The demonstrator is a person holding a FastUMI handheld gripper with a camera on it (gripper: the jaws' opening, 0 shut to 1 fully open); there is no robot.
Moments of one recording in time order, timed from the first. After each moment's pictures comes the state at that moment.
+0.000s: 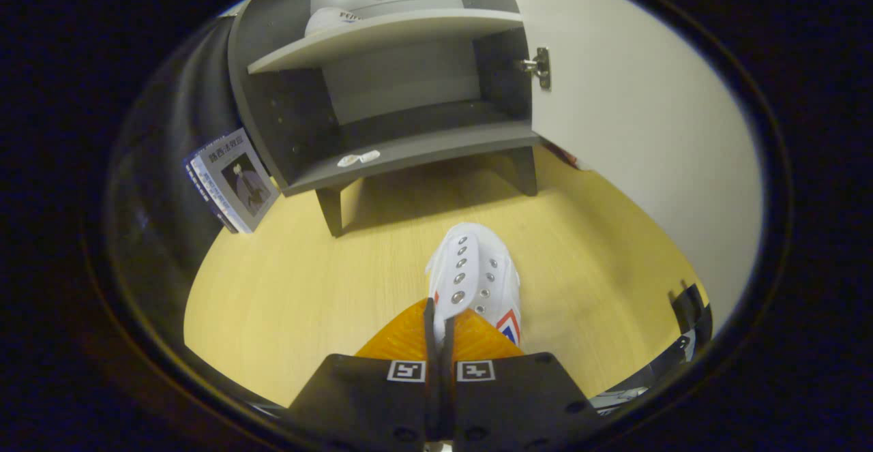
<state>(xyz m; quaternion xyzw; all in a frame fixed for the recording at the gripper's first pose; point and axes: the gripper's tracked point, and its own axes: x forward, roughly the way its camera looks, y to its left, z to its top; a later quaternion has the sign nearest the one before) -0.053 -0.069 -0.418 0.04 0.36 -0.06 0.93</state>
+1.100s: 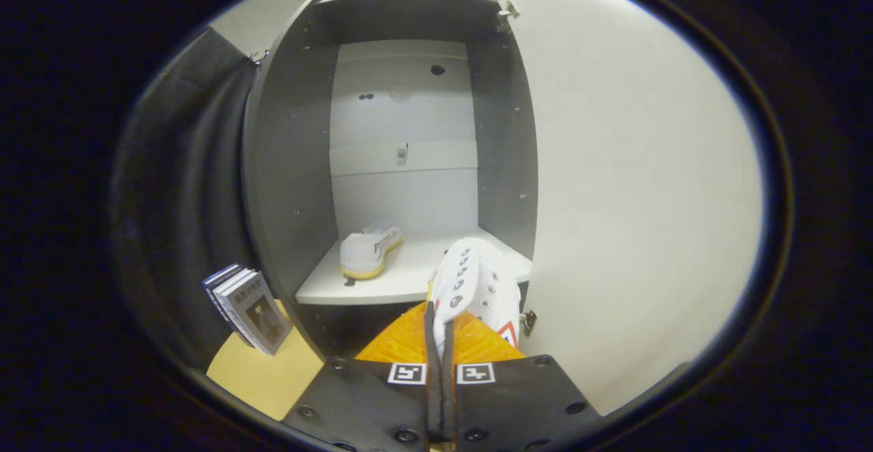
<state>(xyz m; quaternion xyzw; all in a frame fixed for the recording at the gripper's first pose) 0.073 -0.038 -0.139 -0.02 0.11 -0.07 0.99</state>
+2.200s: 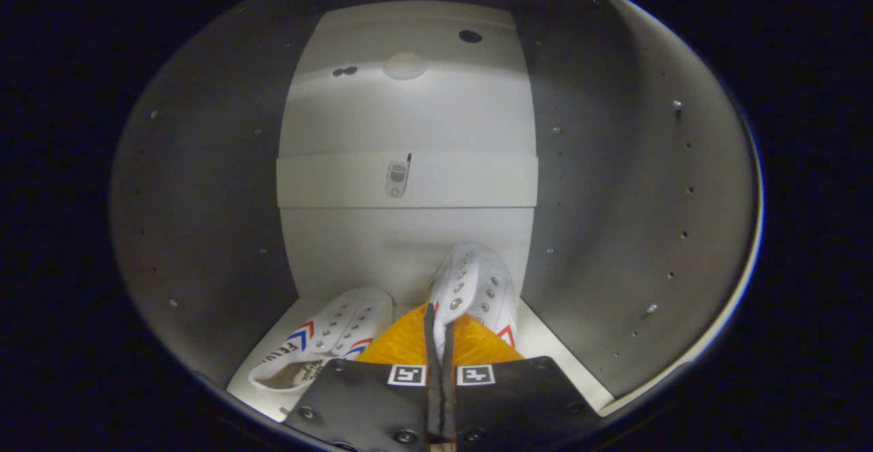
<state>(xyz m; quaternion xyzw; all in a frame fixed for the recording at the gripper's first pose) 0.325 -0.042 -0.136 -0.05 0.11 -0.03 0.99</state>
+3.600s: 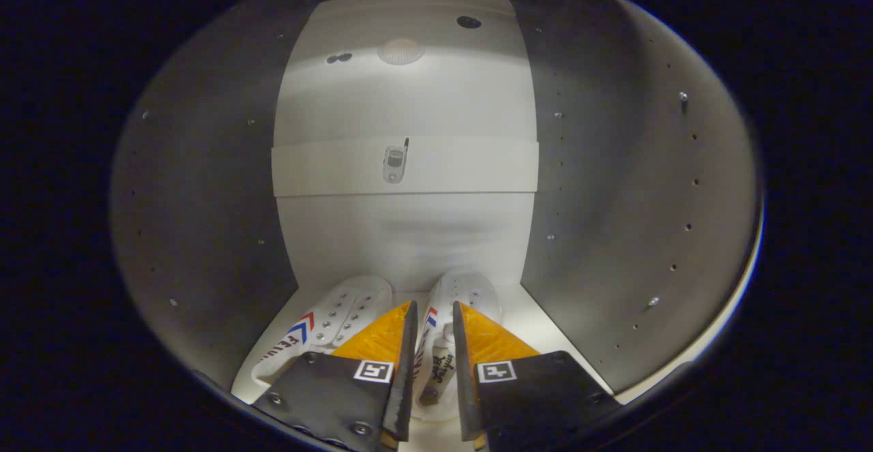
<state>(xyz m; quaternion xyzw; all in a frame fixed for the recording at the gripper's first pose) 0.297 -0.043 -0.128 -0.04 0.14 -0.04 0.99</state>
